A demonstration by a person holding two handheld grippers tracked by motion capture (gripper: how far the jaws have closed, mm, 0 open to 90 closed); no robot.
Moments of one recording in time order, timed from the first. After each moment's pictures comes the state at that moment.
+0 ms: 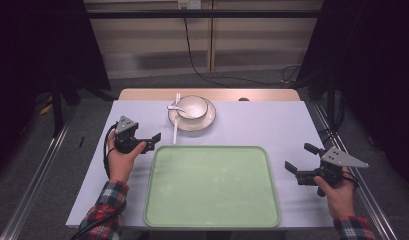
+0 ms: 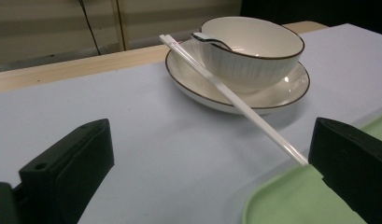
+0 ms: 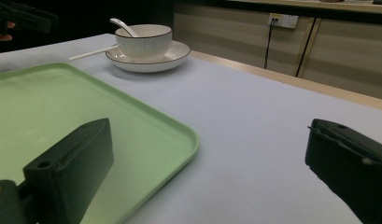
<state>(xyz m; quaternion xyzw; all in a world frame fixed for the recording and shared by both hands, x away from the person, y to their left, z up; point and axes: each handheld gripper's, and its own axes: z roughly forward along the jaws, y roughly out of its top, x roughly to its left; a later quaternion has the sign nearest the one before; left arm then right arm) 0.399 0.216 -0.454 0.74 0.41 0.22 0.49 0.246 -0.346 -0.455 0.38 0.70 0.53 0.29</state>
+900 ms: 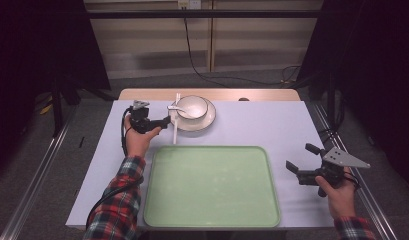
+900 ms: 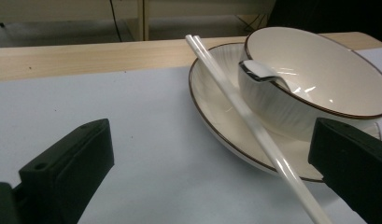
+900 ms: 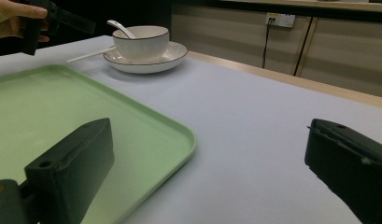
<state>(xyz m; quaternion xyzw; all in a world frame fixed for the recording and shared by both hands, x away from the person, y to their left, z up) 0.466 0.180 -0.457 0.72 0.49 0.21 0.45 0.245 -0.348 -0.454 0.39 0.70 0.53 0.29</state>
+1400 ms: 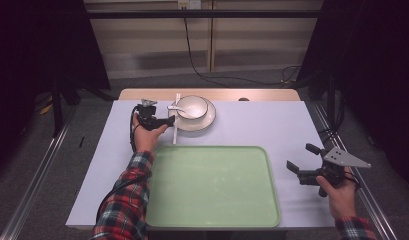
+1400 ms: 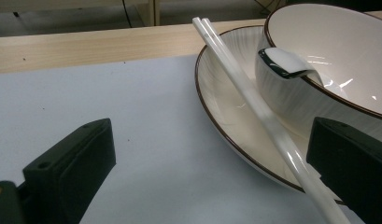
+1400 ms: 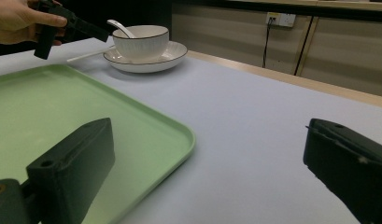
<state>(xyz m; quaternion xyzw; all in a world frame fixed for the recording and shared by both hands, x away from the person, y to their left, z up) 0.482 0.162 -0.468 0.73 0.50 0.21 0.42 0.246 -0.351 -0.455 0.38 0.70 0.53 0.29</state>
